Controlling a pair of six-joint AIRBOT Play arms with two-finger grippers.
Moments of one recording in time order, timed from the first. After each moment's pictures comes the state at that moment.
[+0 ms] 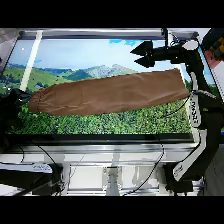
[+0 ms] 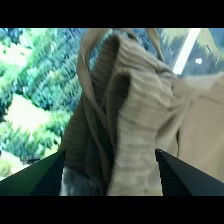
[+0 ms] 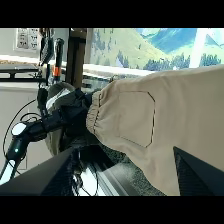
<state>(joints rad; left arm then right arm) 0.73 -1.62 1.32 0.86 -1.16 -1.11 -0.02 -1.94 2.03 -0.42 1.33 1.46</state>
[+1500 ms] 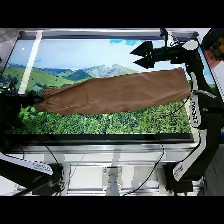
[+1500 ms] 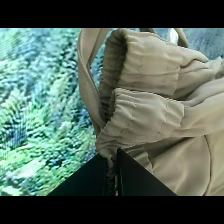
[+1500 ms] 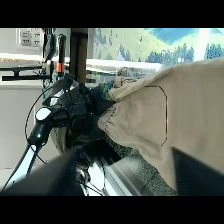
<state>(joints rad) 0.61 -1.78 1.35 0.84 -1.17 -0.96 -0.02 -1.94 2.03 -0.41 1.36 1.50</state>
